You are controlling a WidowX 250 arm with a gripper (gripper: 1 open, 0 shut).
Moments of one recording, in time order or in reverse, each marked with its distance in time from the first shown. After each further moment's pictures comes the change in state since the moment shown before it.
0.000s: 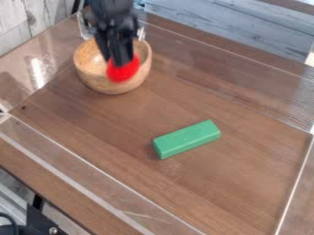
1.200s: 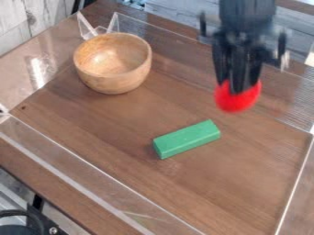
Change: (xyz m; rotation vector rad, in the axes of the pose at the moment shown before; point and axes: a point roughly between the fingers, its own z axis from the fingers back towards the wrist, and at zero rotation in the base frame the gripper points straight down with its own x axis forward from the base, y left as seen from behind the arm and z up) arm 0.014 -0.152 -0.043 0.026 0.002 -0.237
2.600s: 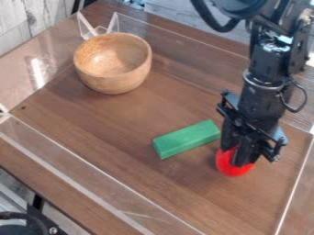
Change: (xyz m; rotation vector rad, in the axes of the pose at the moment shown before) arm 0.003 0.012 -0.088 0.168 0.165 -0.190
